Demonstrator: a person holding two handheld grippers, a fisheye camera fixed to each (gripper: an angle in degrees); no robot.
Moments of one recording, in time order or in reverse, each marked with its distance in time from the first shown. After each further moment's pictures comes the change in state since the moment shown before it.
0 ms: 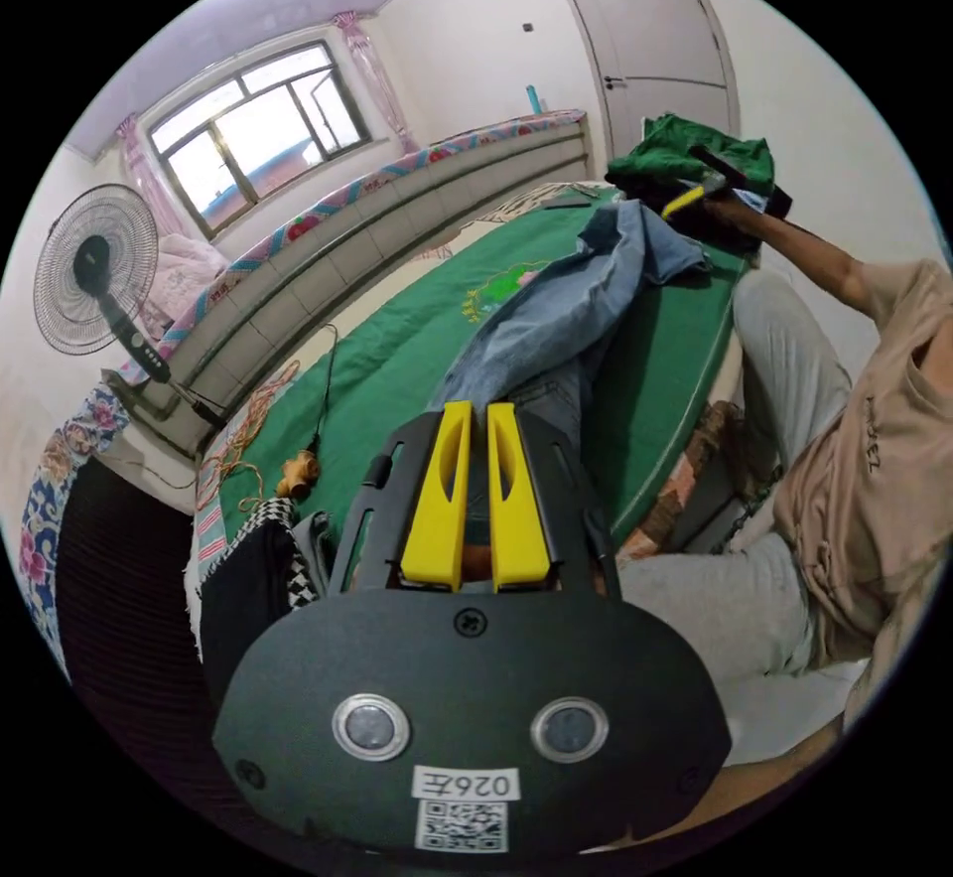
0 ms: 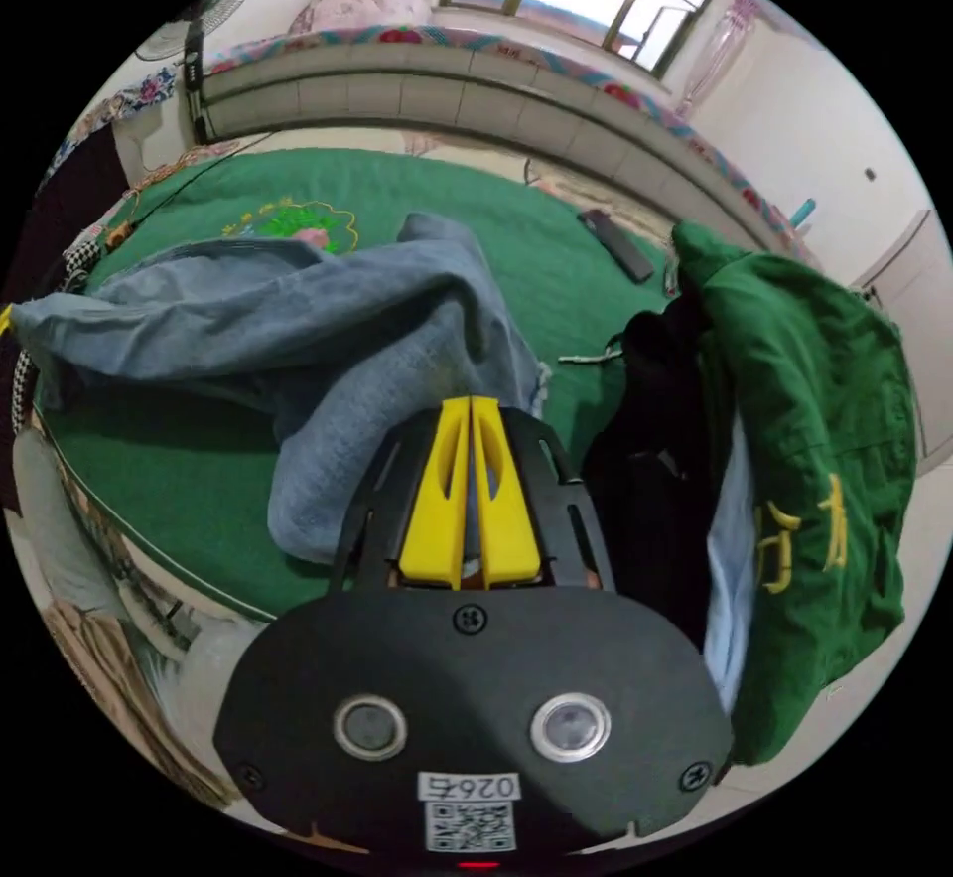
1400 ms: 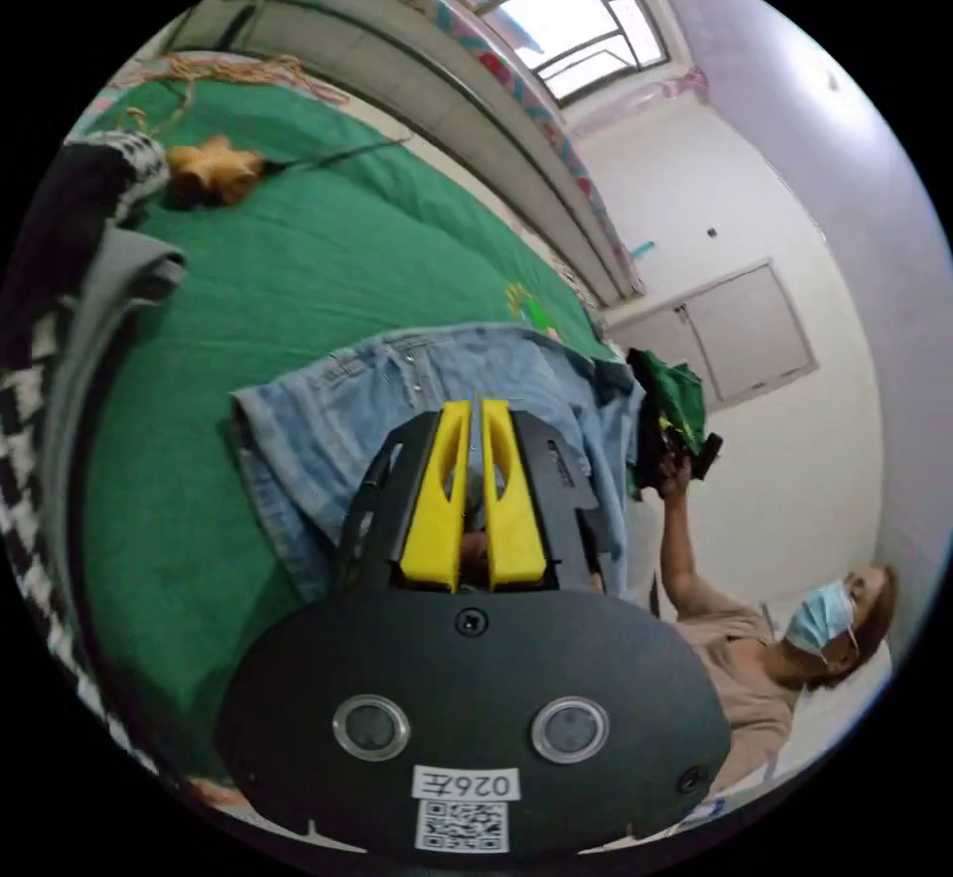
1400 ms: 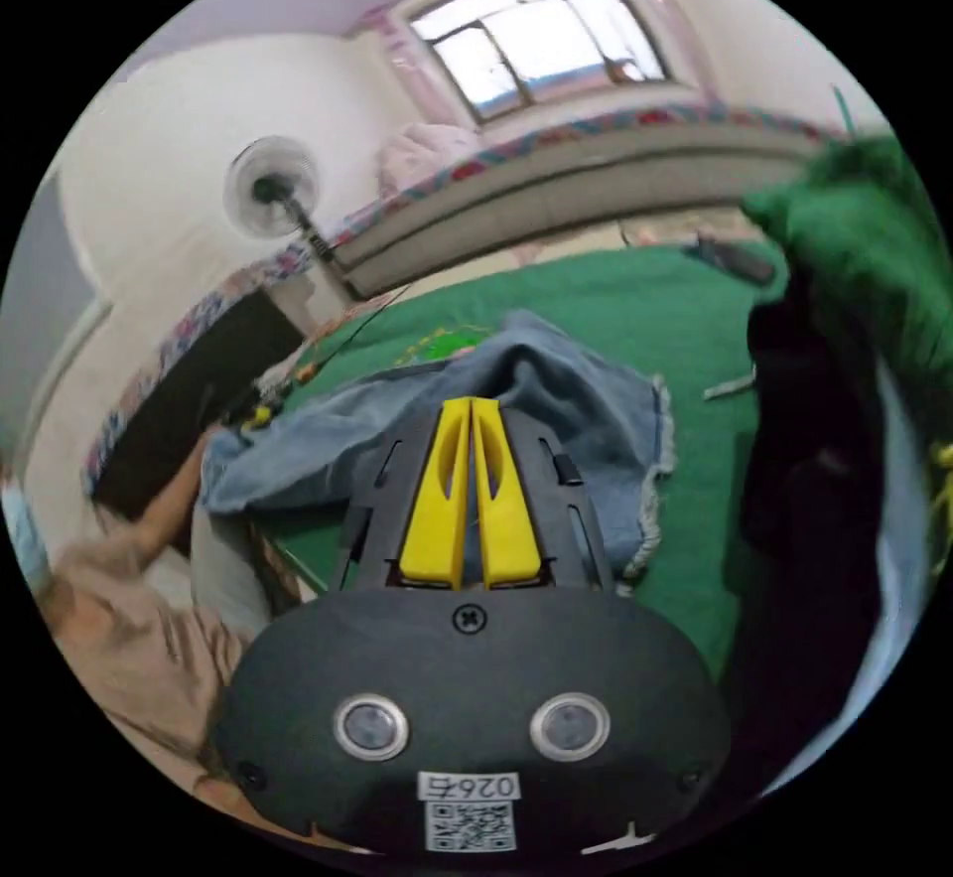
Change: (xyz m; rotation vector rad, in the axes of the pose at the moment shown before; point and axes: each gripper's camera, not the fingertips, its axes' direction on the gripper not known) left arm -0.356 0.141 0.177 -0.019 0.649 -0.933; right arm 0.187 0.082 -0.057 0.341 -0.641 0.131
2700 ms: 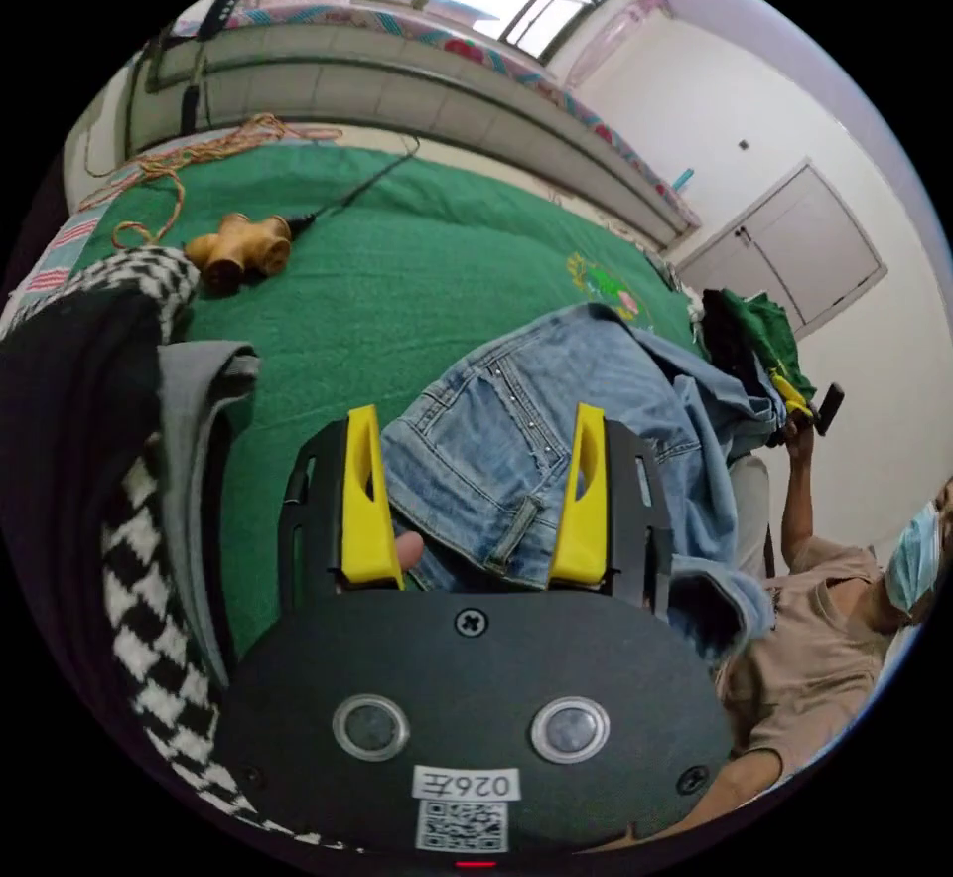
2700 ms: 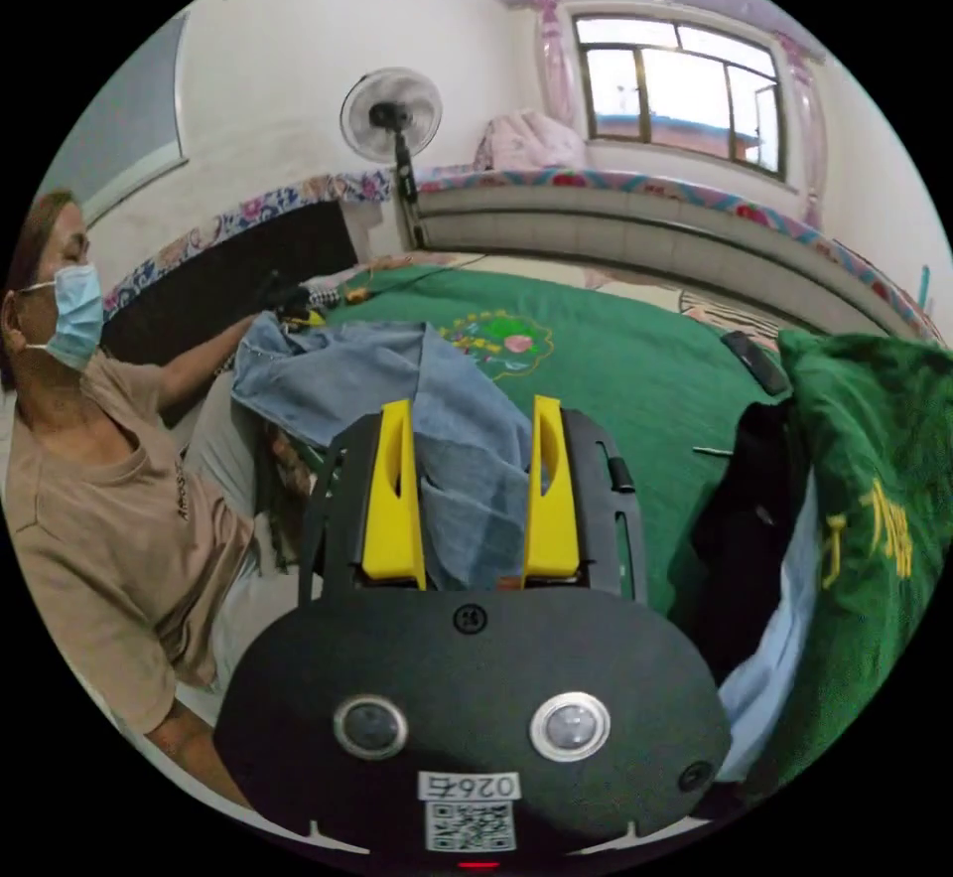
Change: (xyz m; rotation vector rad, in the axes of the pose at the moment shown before) left arm -0.033 -0.065 -0.014 -0.056 -0.267 0.207; right arm -0.188 0.071 -0.016 -0.093 0.013 -0.343
